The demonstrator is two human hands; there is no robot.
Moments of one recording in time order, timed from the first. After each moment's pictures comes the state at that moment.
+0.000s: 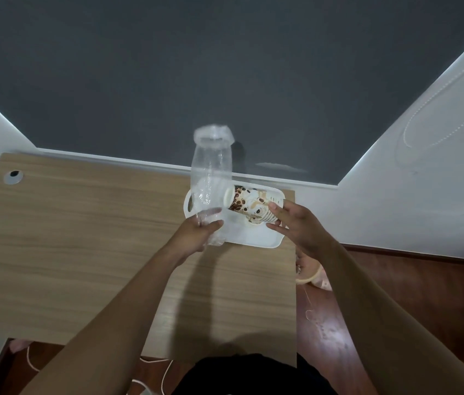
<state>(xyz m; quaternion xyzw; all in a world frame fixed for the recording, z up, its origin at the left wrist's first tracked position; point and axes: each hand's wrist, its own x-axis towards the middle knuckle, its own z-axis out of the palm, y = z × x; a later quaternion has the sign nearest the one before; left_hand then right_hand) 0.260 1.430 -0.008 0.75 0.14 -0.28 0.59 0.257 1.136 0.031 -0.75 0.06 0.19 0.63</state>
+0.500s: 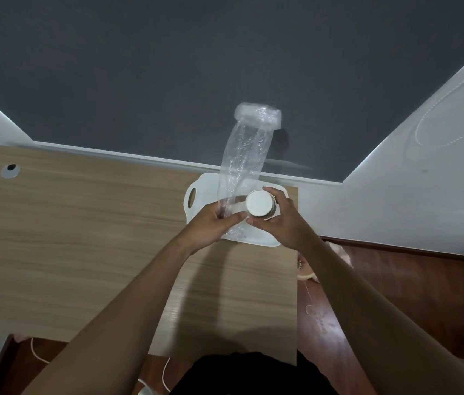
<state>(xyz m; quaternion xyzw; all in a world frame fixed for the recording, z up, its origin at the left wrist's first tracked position) 0.280 1.398 0.009 0.74 -0.03 -0.26 0.63 0.276 1.163 0.013 -0.87 0.02 0.15 0.48</state>
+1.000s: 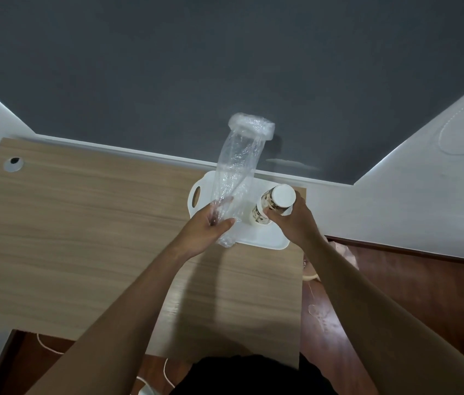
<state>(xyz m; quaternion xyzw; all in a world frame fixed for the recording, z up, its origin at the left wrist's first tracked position) 0.284 1.425 -0.021 0.78 0.01 -0.22 0.58 0.307 1.159 -0.010 -0.87 0.16 0.12 0.45</state>
